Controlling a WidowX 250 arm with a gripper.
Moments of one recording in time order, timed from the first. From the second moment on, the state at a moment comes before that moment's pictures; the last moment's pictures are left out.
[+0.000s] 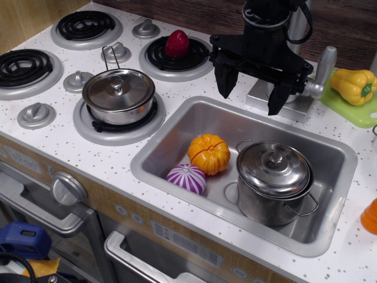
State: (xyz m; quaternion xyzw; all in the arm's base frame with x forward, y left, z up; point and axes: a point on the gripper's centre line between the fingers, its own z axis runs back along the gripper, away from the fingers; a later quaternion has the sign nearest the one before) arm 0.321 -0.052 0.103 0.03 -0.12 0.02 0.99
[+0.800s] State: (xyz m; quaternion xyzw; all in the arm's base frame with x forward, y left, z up) arm 0.325 -0.095 0.088 0.04 -0.14 -0.01 0.99
